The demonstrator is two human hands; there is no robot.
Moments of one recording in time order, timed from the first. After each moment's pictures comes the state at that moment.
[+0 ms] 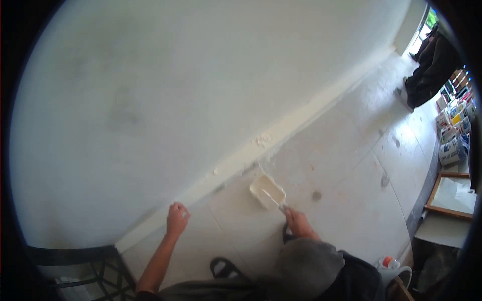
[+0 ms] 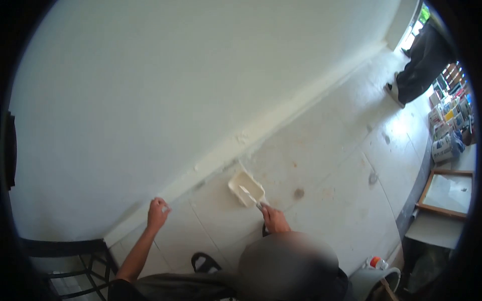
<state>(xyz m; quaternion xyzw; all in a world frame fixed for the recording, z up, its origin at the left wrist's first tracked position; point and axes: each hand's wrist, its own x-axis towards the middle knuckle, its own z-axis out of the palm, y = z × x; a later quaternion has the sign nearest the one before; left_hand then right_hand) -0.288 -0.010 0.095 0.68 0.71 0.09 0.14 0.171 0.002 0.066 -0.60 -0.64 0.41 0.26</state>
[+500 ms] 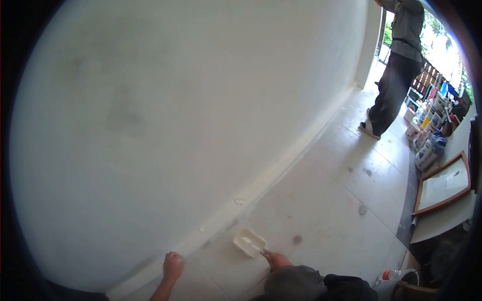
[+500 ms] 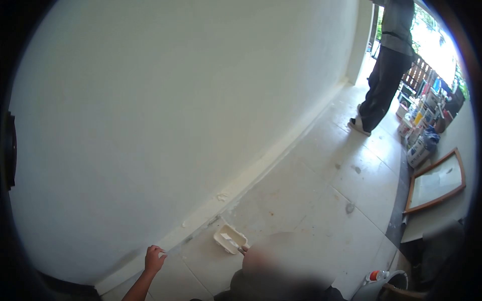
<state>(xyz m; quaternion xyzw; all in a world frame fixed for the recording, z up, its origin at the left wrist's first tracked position) -0.283 0.005 0.080 0.69 0.69 0.17 0.14 0.156 -0.003 0.087 -0.64 -0.61 0.41 0.23</state>
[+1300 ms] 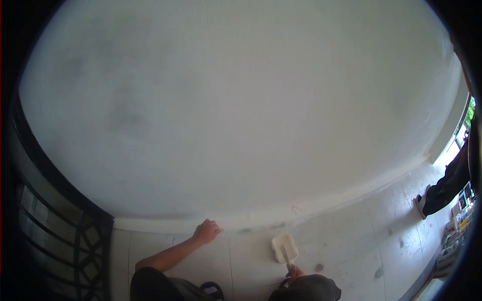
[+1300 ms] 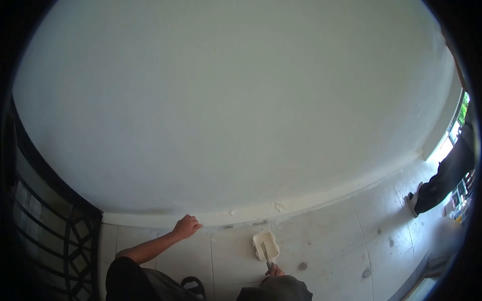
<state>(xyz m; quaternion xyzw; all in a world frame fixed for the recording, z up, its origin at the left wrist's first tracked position) -0.286 0.002 0.090 0.68 0.71 0.12 0.11 0.165 -0.011 0.039 -0.63 -0.62 0.42 0.22</state>
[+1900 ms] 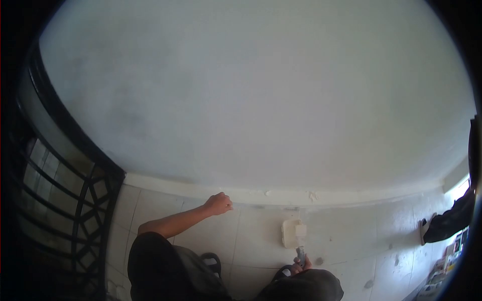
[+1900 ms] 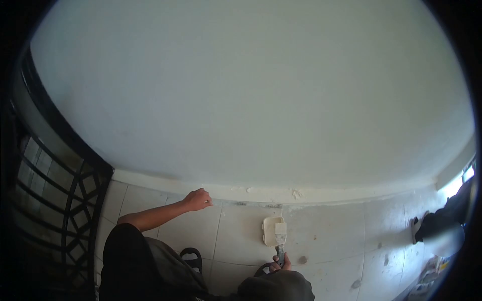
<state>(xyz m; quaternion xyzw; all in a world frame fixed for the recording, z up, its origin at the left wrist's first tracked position) -0.293 -0.009 0.088 0.66 0.72 0.06 0.21 0.205 0.017 0.030 -0.28 0.15 0.93 0.17</state>
